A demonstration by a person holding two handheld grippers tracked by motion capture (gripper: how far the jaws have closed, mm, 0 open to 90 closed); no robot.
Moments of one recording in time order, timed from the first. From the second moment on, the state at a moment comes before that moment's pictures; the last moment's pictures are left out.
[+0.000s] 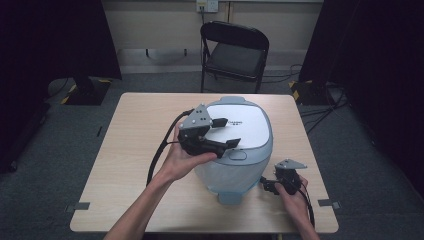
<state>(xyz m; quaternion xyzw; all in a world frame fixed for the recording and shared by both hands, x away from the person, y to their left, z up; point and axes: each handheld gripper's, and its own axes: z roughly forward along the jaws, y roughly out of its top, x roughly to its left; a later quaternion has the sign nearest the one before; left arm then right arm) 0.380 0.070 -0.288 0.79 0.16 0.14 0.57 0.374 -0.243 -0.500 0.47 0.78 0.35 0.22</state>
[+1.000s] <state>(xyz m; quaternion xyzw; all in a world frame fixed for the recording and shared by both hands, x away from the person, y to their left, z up) 0.387 0.168 -0.306 0.74 0.28 0.16 0.59 0.374 -0.243 -0.500 0.47 0.78 0.35 0.22</state>
